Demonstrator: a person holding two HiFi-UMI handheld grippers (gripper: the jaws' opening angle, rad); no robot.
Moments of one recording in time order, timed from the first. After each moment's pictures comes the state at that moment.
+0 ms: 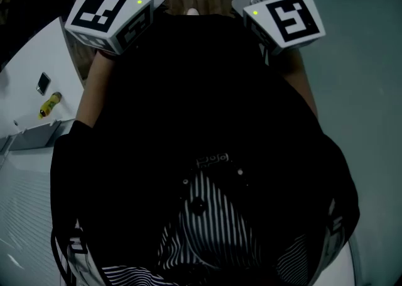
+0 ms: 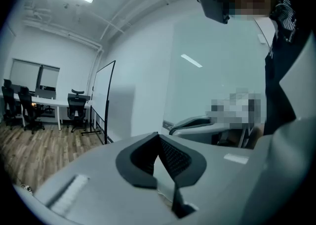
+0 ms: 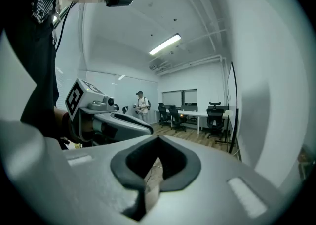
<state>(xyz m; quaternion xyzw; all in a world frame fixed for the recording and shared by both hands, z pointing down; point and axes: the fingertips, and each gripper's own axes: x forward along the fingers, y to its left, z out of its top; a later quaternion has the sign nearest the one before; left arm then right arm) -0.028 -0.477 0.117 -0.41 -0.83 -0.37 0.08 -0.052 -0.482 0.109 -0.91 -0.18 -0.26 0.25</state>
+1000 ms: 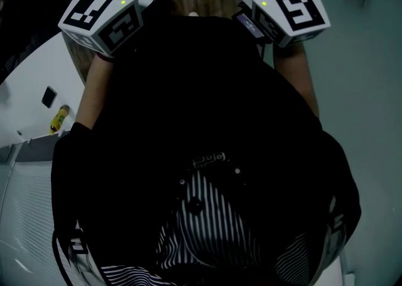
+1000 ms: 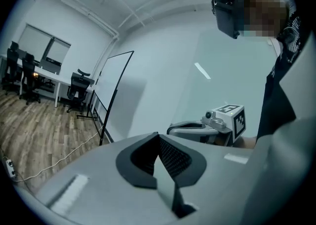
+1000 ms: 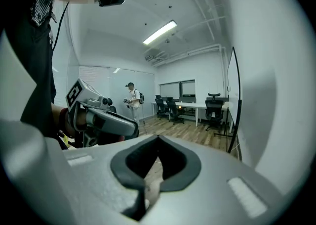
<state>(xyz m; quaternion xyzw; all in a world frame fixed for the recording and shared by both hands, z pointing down) -0.040 -0.487 0.126 -0.38 -0.83 -0.40 0.04 -0.086 -0.474 0.127 -0.91 -0.22 -0.26 0.23</state>
